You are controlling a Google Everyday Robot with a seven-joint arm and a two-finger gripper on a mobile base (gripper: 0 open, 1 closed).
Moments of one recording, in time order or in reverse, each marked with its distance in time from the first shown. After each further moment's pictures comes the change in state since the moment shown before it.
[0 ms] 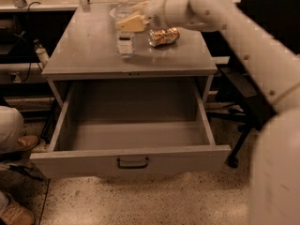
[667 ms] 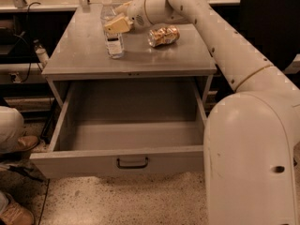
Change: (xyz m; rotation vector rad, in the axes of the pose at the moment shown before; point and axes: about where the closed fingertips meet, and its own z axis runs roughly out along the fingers) arm 0.009 0.000 0.066 -0.084 0.064 -0.091
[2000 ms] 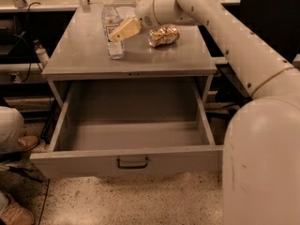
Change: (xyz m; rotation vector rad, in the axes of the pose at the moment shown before) arm 0.004 -0.003 -0.034 0.061 0.008 -0.042
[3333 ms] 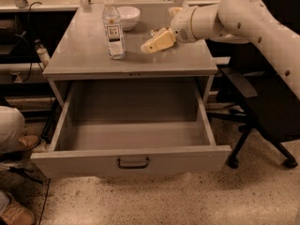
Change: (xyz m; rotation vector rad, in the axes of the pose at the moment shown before) arm 0.054 0.007 -0.112 0.142 0.084 0.078
